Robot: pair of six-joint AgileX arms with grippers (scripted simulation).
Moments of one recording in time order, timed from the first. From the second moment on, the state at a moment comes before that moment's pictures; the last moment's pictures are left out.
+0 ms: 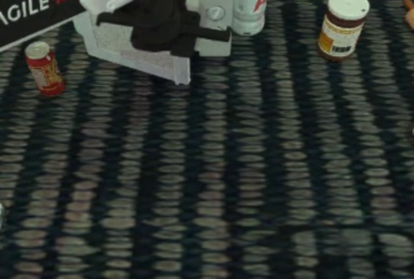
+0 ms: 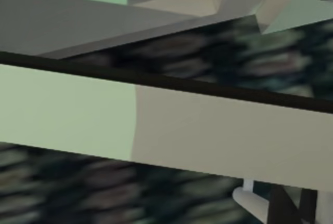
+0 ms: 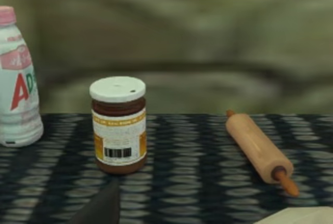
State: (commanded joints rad) left arm -0.51 2.00 1.67 -0.73 -0.13 -0.22; right arm 0.00 0.00 0.00 0.00 0.00 0.00
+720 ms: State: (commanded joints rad) left arm -0.51 1.99 1.66 -0.72 -0.11 -0.20; right arm 0.00 0.00 0.00 0.00 0.00 0.00
